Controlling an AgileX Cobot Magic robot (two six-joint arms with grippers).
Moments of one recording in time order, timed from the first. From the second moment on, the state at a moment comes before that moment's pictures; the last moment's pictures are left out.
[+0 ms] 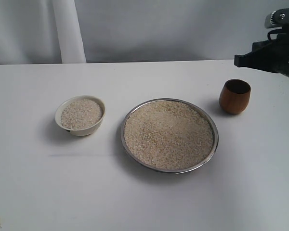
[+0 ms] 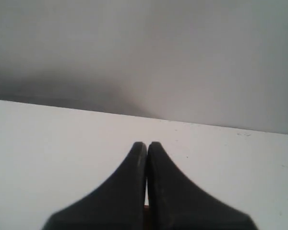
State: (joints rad) left arm 0.04 0.00 0.00 0.01 0.27 -0.25; right arm 0.07 1.68 -0.88 -0.12 -0.39 0.03
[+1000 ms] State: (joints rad) left arm 0.04 0.00 0.00 0.01 0.27 -0.25; right arm 0.07 1.87 -0.88 -0.18 -0.54 0.03
